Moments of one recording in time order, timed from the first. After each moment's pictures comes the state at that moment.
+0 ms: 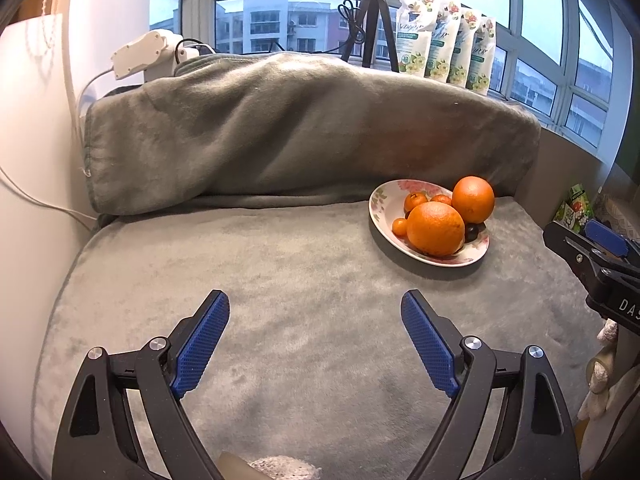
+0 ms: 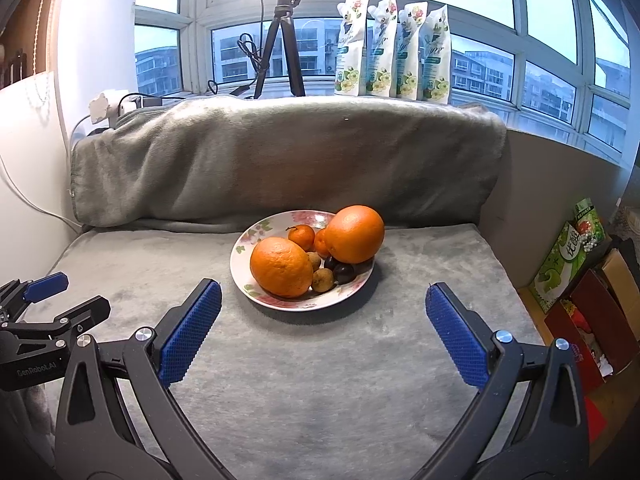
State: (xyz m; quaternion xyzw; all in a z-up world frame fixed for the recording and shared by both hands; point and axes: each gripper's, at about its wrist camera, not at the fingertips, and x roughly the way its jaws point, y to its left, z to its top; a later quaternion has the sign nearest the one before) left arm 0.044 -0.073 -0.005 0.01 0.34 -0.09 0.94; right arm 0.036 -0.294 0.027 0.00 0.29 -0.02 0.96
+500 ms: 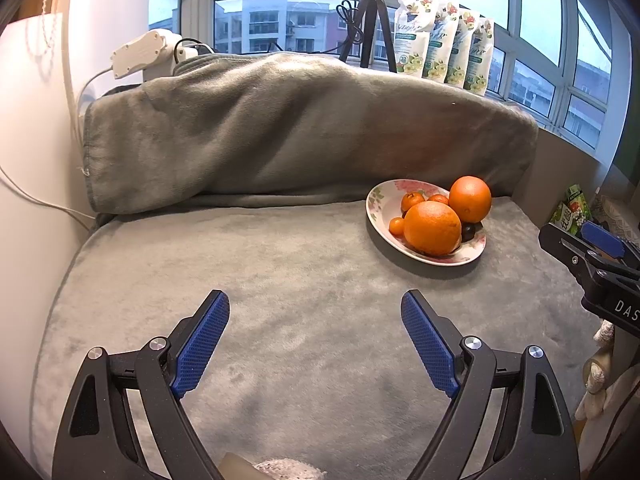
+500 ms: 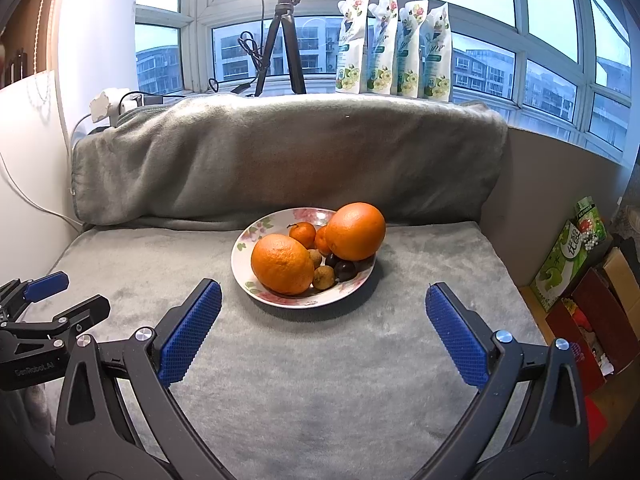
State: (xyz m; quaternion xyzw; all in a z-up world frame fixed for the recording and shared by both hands) left arm 0.043 -0.073 -0.004 0.01 0.34 -0.09 0.93; right arm 0.036 -0.294 0.026 0.00 0.29 -0.02 0.96
